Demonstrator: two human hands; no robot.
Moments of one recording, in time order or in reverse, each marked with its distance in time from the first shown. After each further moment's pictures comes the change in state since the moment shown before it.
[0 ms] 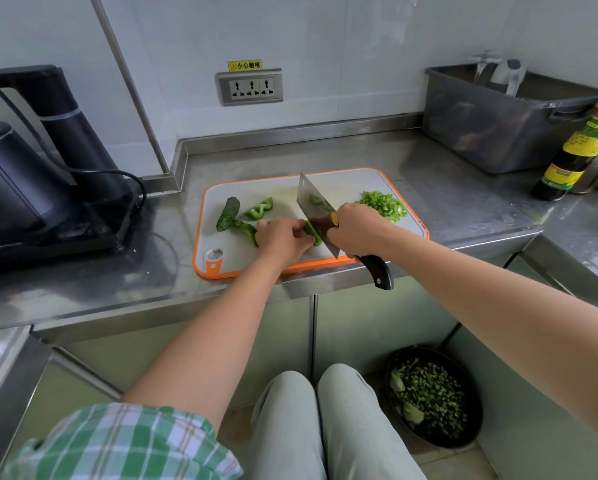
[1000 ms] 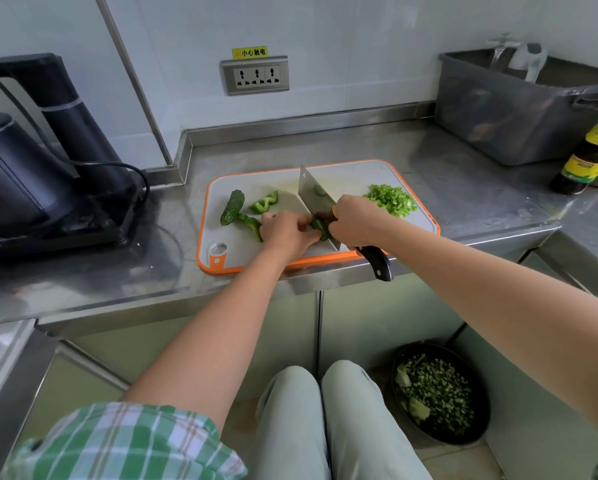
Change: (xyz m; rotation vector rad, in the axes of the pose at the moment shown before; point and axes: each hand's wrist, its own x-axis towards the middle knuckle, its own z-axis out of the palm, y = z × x) left_hand 0.002 0.000 -0.001 -0.038 -0.038 -0.018; right_hand 0.022 -0.003 0.009 -0.044 -0.019 -0.020
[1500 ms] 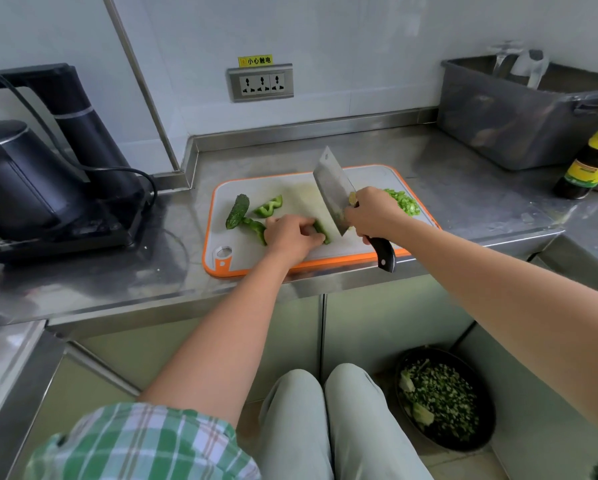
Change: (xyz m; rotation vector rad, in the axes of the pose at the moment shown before) left_hand 0.004 -0.004 0.003 -0.067 0.049 0.016; right_hand 0.005 0.016 -0.011 0.307 0.087 0.099
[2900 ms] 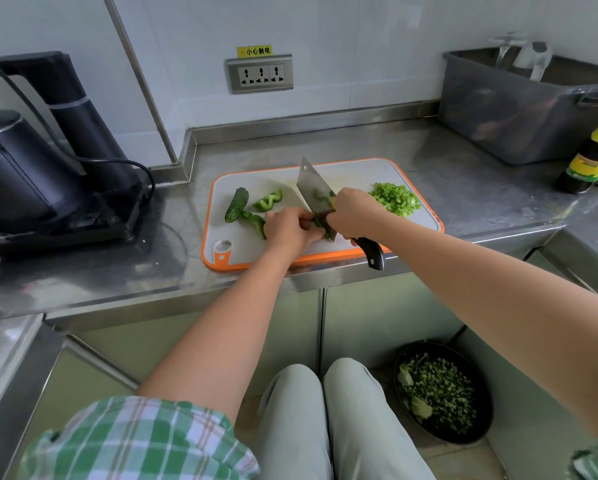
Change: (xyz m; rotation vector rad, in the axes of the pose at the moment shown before) left_hand 0.000 0.001 0.000 -0.032 0.052 -0.043; right_hand 0.003 -0.020 0.021 -0.167 -0.064 -0.026
